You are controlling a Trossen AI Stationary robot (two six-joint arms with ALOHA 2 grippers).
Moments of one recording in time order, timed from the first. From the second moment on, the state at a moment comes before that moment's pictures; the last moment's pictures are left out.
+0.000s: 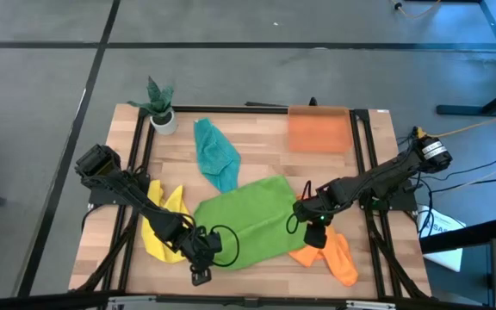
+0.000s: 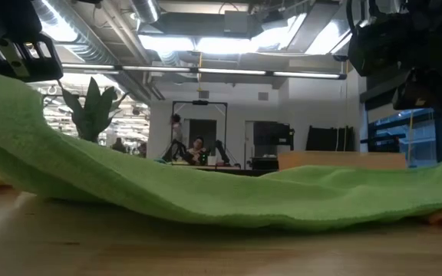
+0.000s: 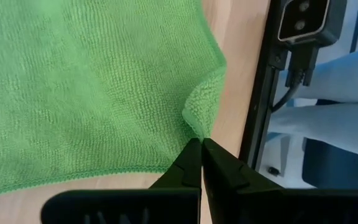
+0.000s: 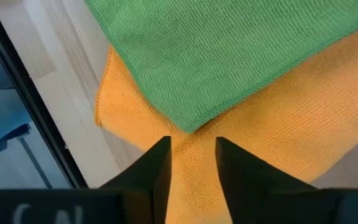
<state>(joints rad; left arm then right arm) -0.64 1.70 1.10 -0.40 0.02 -0.99 0.38 1.49 0.95 -0.77 -0.28 0.78</state>
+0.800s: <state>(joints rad) -0.36 1.67 1.10 -0.30 0.02 -0.67 0.37 1.28 1.04 -0.95 -0.10 0.83</state>
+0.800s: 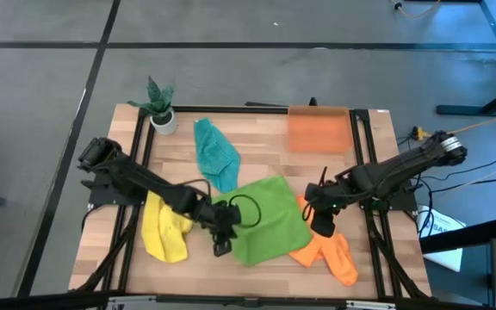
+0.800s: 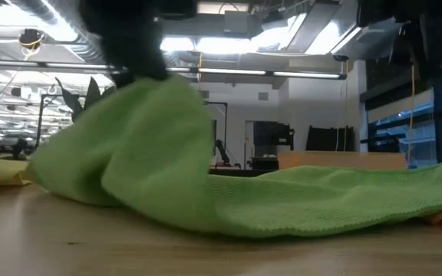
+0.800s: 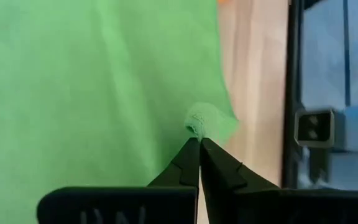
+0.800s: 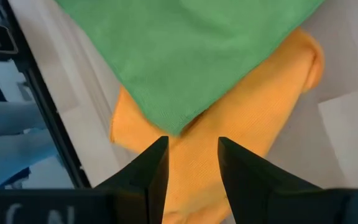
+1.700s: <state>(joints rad) -0.13 1.76 1.10 0.15 0.02 -0.36 0.37 1.12 1.04 -0.97 0.01 0.86</state>
